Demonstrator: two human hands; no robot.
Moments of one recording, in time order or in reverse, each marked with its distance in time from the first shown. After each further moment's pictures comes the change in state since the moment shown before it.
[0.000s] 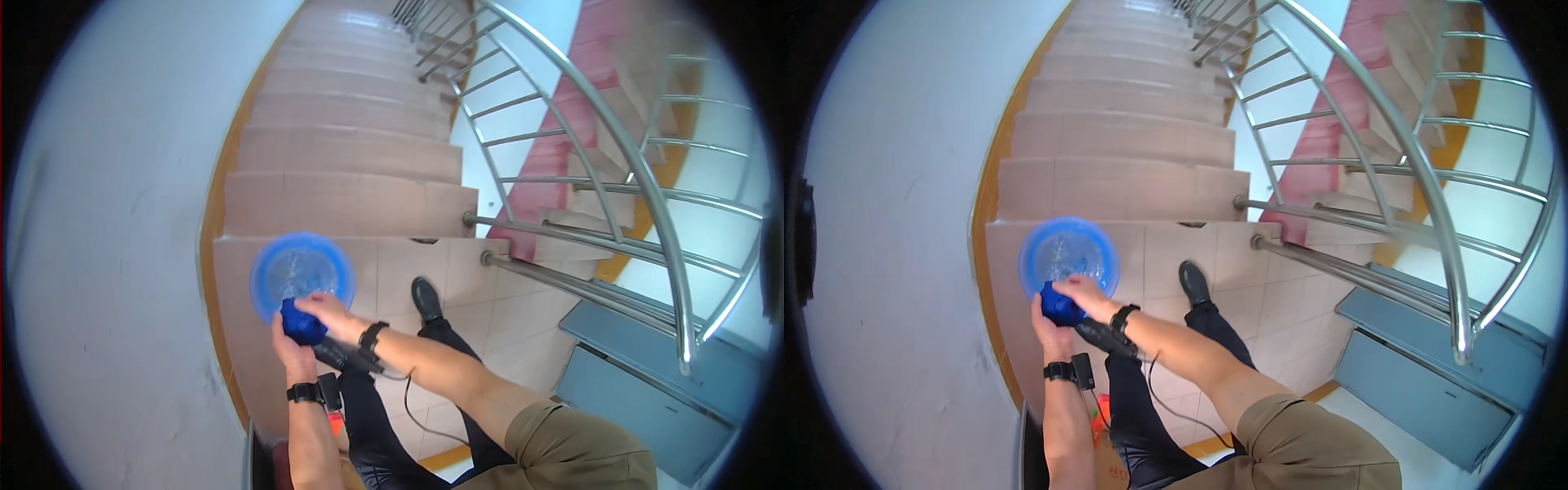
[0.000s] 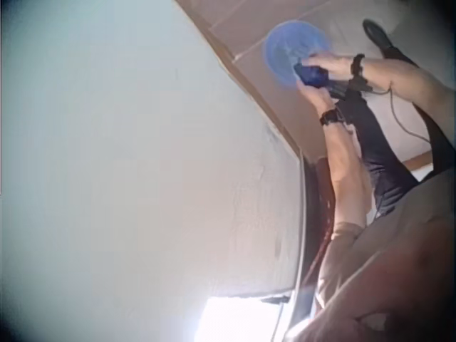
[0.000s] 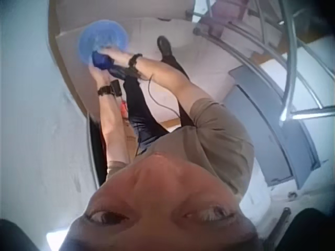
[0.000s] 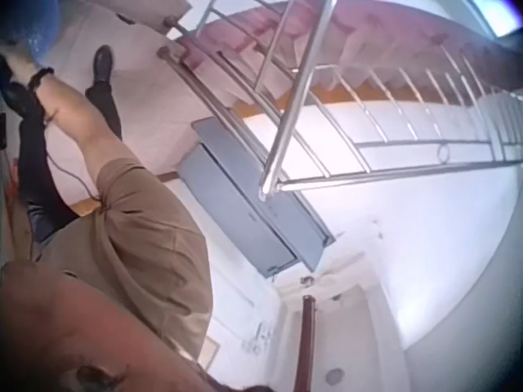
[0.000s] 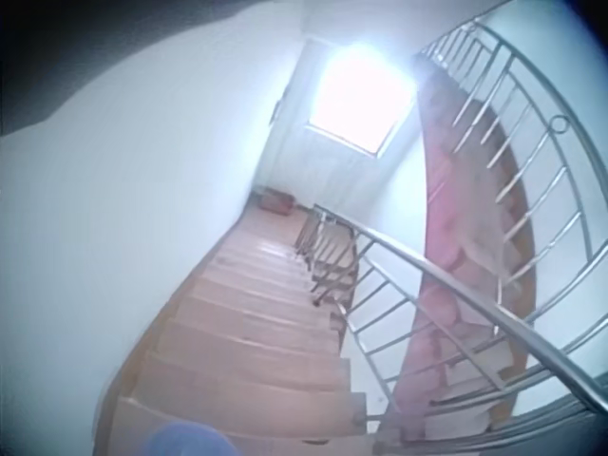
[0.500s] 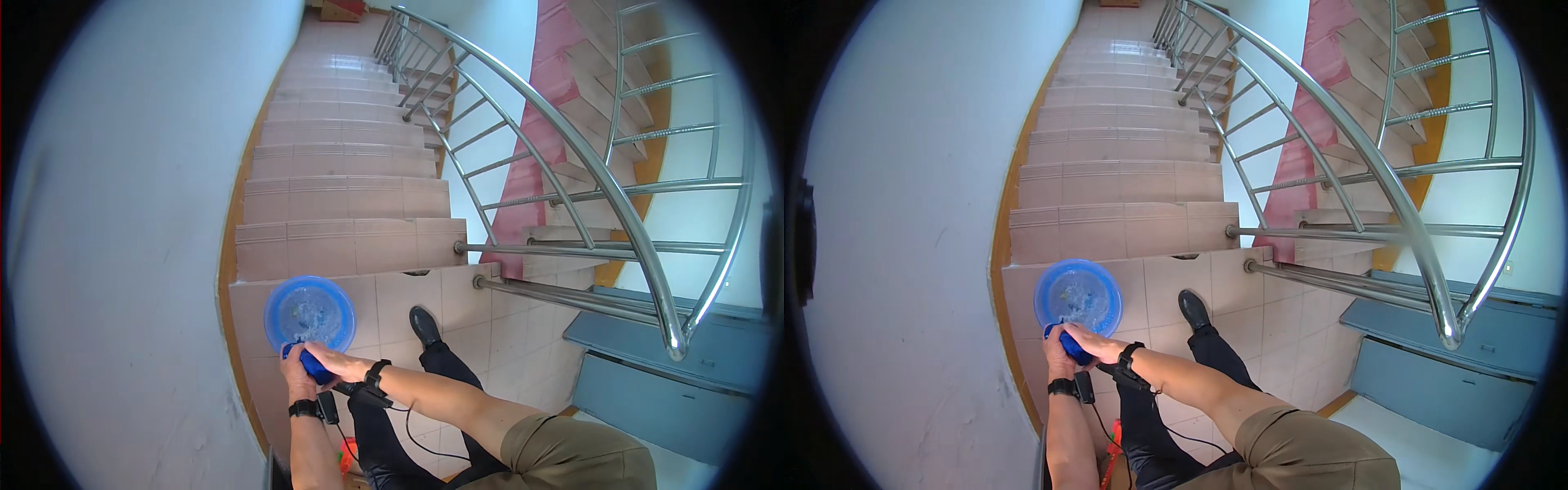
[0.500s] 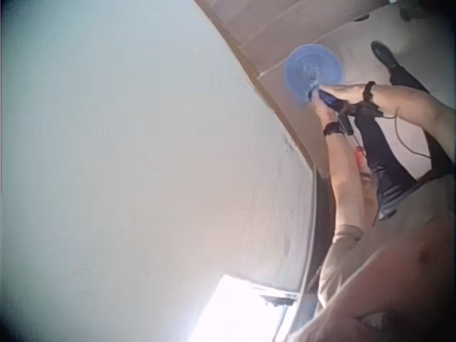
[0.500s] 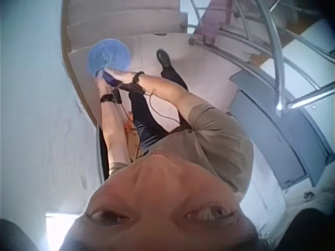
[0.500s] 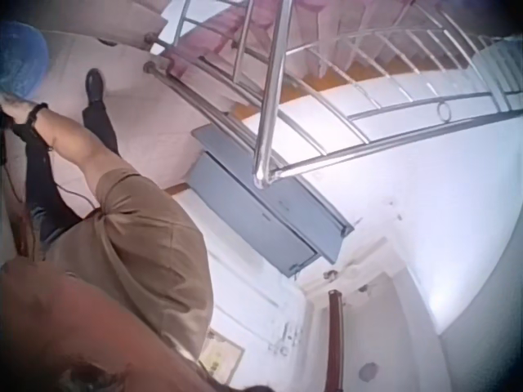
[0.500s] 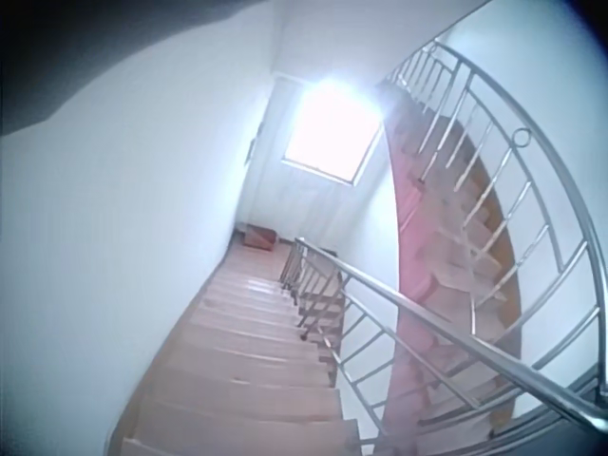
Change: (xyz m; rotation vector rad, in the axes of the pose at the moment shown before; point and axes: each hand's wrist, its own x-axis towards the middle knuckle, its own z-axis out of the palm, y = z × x) left_hand -0.027 0.038 0.000 0.341 -0.026 0.065; right_hand -0.077 -0.031 0.039 0.006 -0.185 0.347
